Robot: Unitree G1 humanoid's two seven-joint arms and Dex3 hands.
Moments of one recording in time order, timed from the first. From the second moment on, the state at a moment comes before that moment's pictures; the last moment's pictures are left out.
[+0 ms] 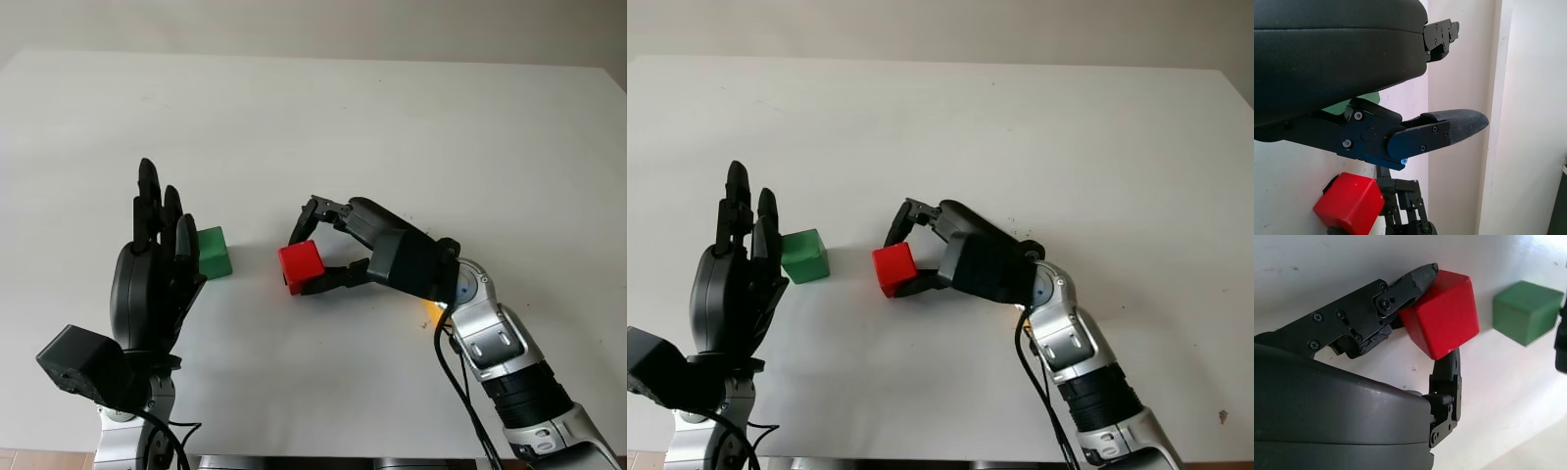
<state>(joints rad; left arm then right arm) 0.06 0.06 0.12 -0.21 -0.17 -0.16 -0.09 -0.46 -0.34 0.30 0.07 -0.35 0.06 0.43</state>
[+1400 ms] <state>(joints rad) 0.08 0.06 0.14 -0.20 -0.18 -0.19 -0.11 -0.35 -0.67 -0.07 -0.39 -0.12 0.06 0.70</state>
